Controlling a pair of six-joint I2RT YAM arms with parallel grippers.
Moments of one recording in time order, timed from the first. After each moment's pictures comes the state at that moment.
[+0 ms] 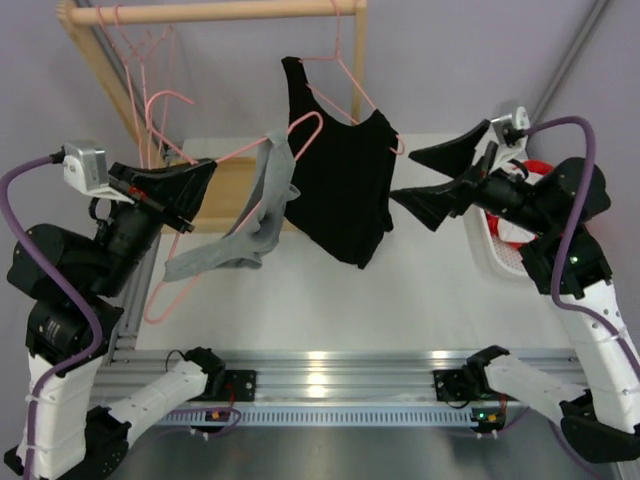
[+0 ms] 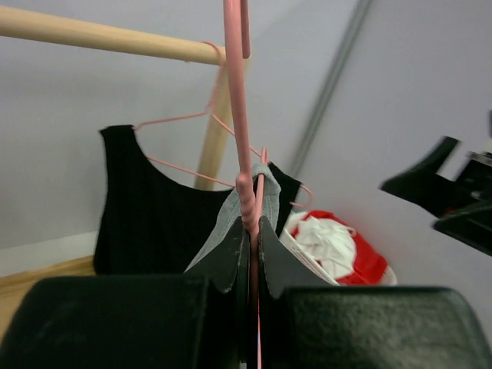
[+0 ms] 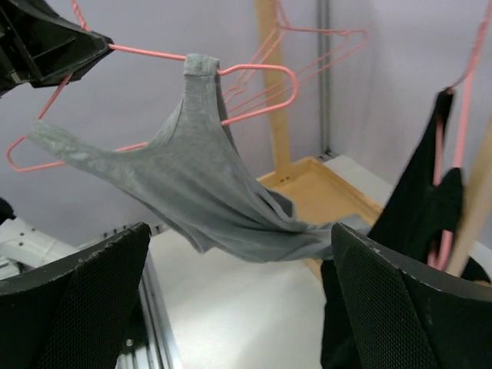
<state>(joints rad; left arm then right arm) -0.53 0.82 1.60 -0.45 -0.01 -0.31 0.37 0.97 1.46 -0.23 -0.69 0.30</state>
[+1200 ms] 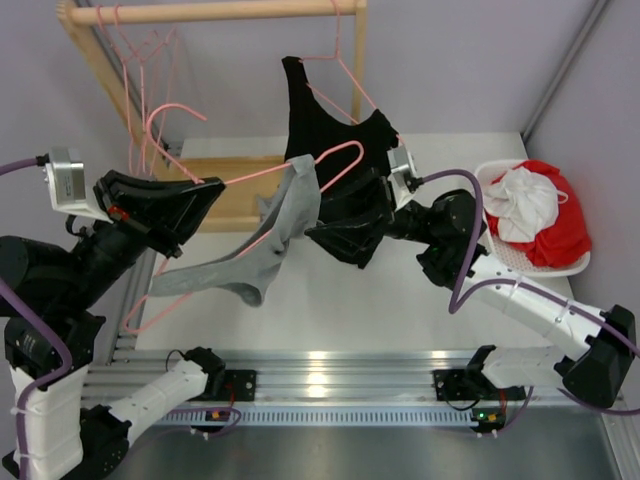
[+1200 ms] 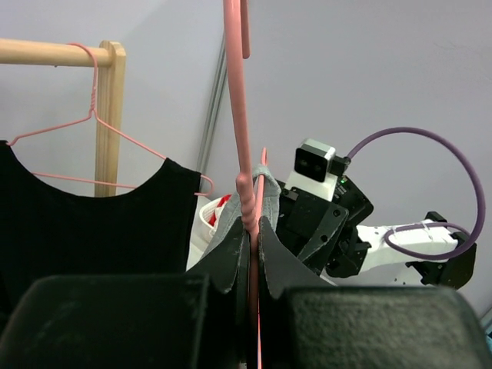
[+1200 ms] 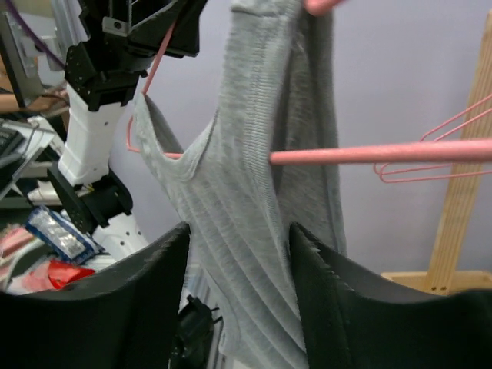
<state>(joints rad) -0.53 0.83 1.72 -0.50 0.32 -0.42 0.87 1.21 1.08 0.72 -0.68 0.44</state>
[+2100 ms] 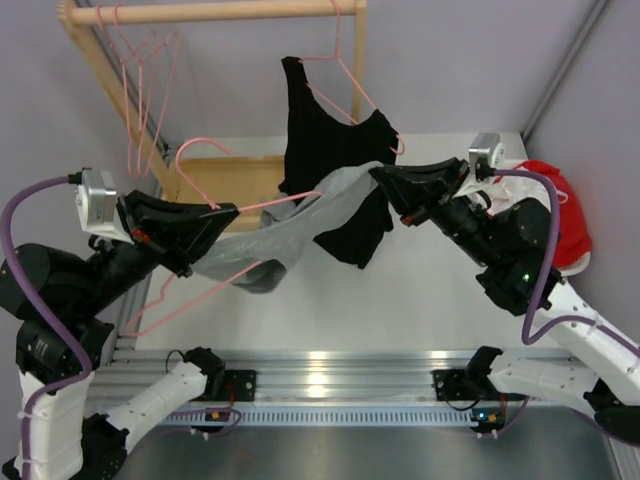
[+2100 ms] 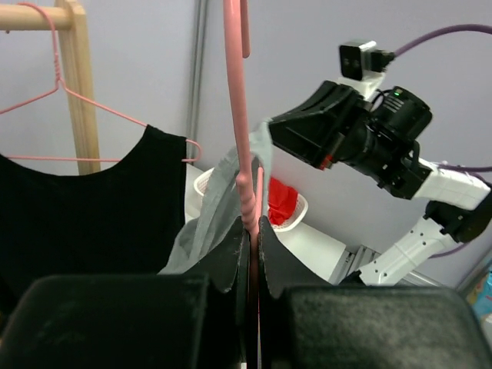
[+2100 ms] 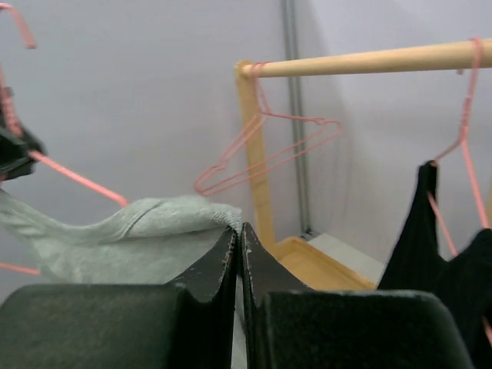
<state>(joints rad) -0.53 0.77 1.59 -0.50 0.40 -0.34 0.88 0.93 1.17 0.25 -0.11 0.18</state>
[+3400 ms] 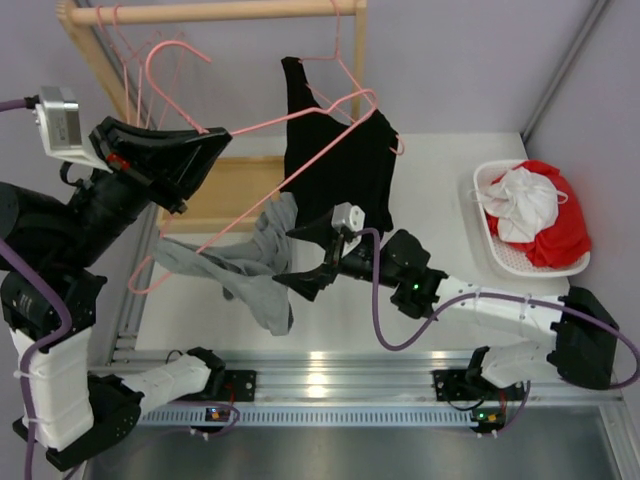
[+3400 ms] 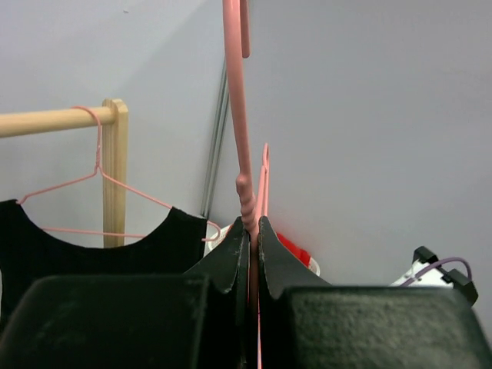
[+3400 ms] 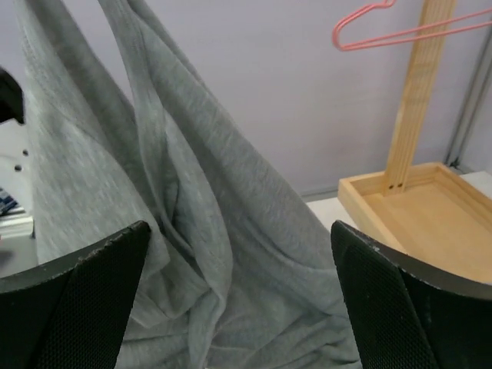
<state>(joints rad) -0.53 1.06 2.01 -0.53 0.32 -0.37 1.08 1.28 0.87 0.68 -0.30 0.14</state>
